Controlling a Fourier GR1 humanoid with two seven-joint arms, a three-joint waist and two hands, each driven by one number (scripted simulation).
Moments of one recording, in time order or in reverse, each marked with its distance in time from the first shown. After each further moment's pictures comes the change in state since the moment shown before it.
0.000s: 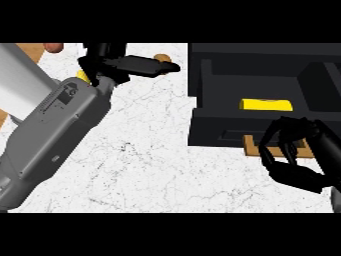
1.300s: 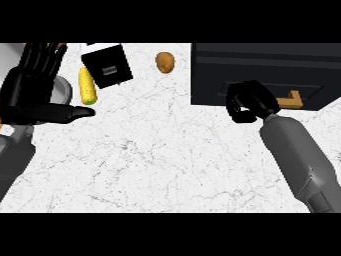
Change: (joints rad) left arm 0.482 0.253 0.188 -0.357 0.033 -0.224 -0.021; right arm -0.625 0.055 0.054 1.238 0.531 -0.414 -0.352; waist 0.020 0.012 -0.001
